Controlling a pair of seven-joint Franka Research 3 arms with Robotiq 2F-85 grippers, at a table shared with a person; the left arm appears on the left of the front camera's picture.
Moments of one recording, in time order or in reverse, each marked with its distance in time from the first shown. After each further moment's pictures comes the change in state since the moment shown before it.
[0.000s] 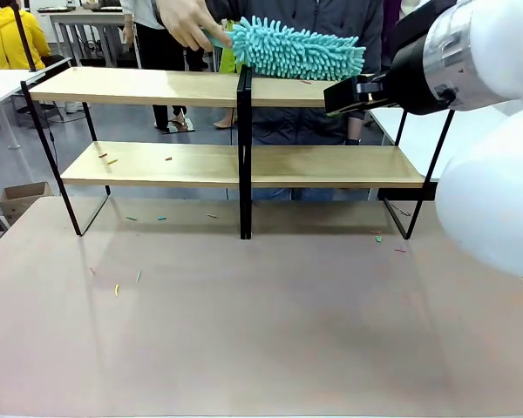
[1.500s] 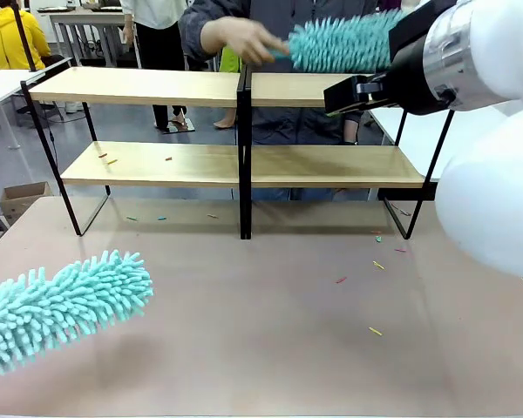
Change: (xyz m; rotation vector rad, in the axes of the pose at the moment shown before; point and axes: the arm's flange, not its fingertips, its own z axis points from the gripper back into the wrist) left arm -0.163 0.069 -0.045 0.209 1.341 0.059; right arm 0.000 0.000 0.000 0.000 0.000 0.000
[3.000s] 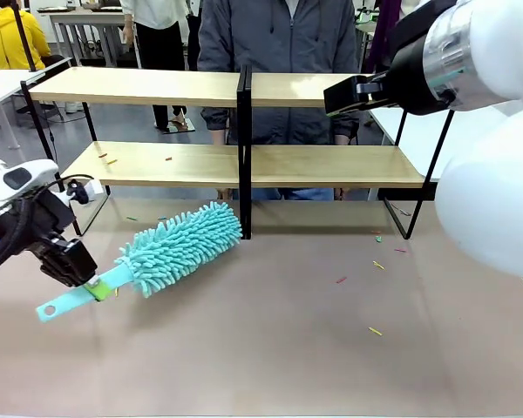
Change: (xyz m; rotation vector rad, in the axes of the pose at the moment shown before) left arm 0.240 0.044 -0.077 0.262 -0.137 0.232; right arm 0.000 0.000 0.000 0.000 0.000 0.000
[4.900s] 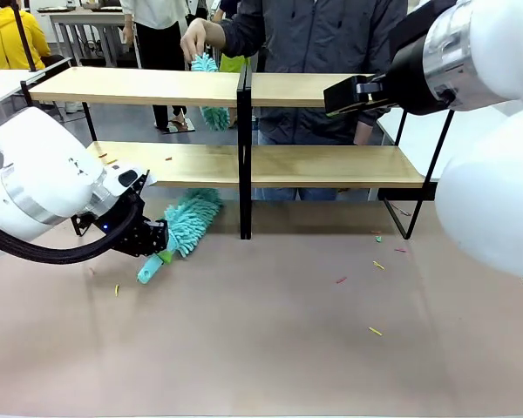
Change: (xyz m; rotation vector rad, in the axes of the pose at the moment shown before) left arm 0.122 0.026 -0.070 0.335 -0.280 0.298; right arm 0.000 0.000 0.000 0.000 0.000 0.000
